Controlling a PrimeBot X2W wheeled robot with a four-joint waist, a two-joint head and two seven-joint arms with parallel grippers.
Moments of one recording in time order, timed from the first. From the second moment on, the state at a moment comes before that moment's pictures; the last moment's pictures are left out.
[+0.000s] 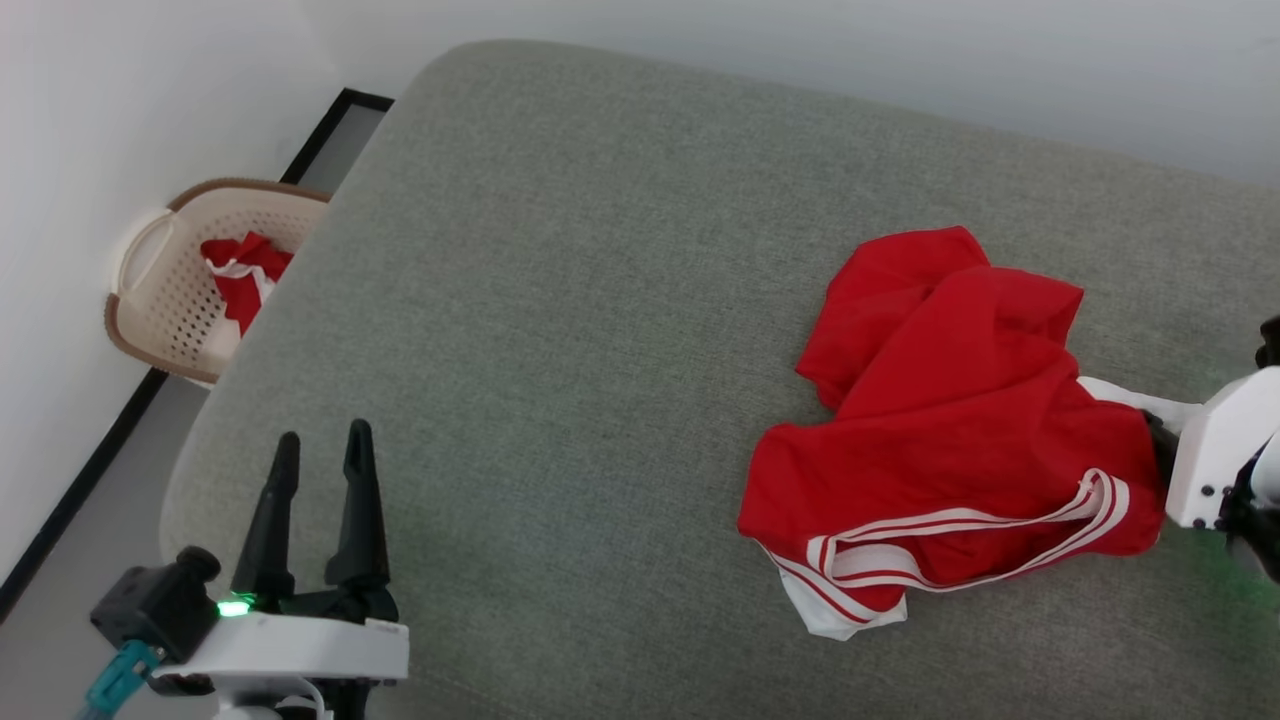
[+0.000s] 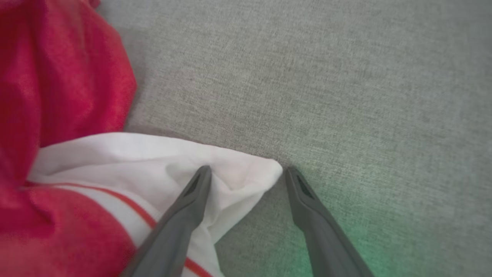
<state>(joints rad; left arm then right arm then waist) -0.09 0.11 0.04 0.07 -0.50 -0.13 -0.26 -0.56 -0.34 -0.03 0.64 0.31 0.13 0.51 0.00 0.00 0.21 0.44</state>
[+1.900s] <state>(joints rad) -0.03 0.27 -0.05 0.08 -0.60 -0.13 -0.26 -0.30 -0.29 -0.22 0.52 0.30 0.13 0.44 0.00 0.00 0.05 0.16</state>
